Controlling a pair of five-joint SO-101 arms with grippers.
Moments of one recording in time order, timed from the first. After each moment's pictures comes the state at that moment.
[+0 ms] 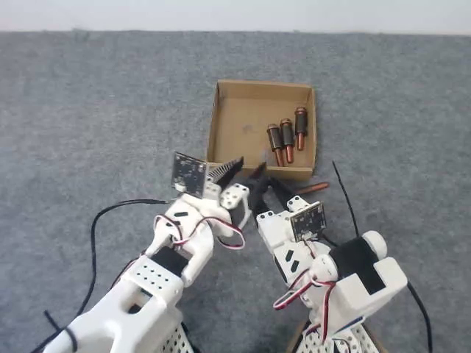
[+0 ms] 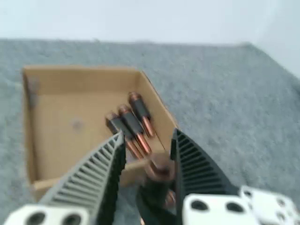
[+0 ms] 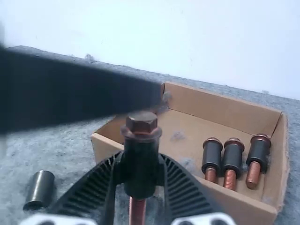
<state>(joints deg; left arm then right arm) 24.4 -47.8 87.3 -9.6 20.7 -30.1 7.6 94.4 -86.2 0.0</state>
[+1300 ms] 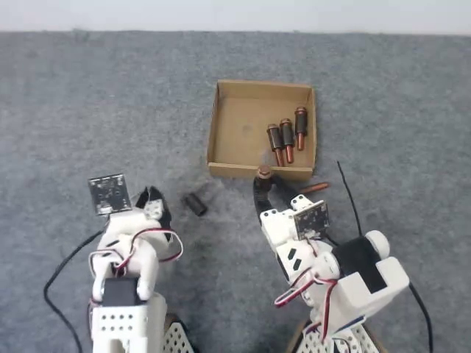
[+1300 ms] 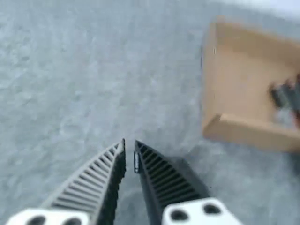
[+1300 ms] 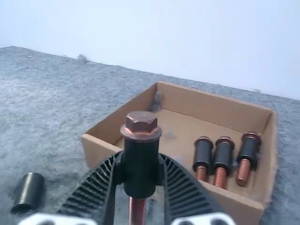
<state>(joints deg) -7.6 -97.5 97.6 48.3 14.9 -27.3 7.6 94.3 -86.2 0.0</state>
